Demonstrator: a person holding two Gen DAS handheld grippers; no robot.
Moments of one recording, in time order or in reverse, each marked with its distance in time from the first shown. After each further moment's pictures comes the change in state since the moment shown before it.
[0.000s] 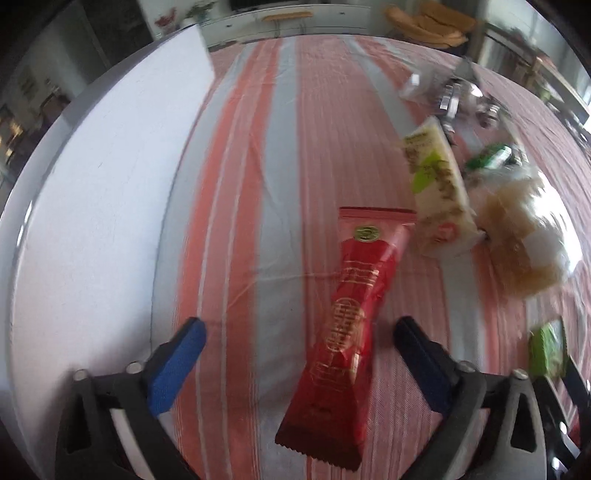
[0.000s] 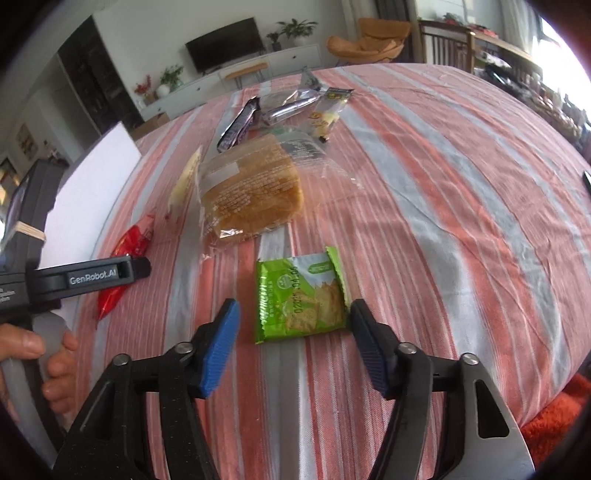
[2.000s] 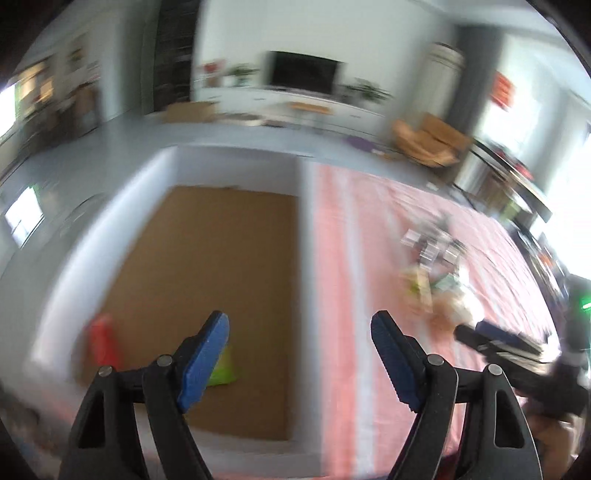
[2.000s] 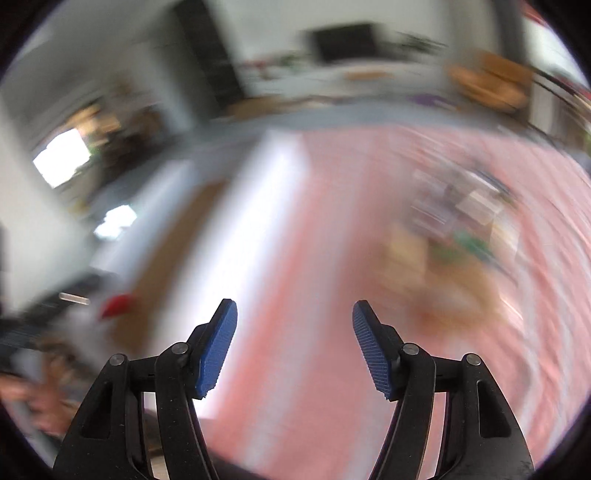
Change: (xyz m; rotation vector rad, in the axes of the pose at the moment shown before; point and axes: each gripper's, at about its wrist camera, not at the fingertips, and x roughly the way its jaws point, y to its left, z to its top) left arm -0.170 0.146 -0.049 -0.164 -0.371 -0.160; right arm -0.033 0.063 0.061 -0.106 -0.028 0.165
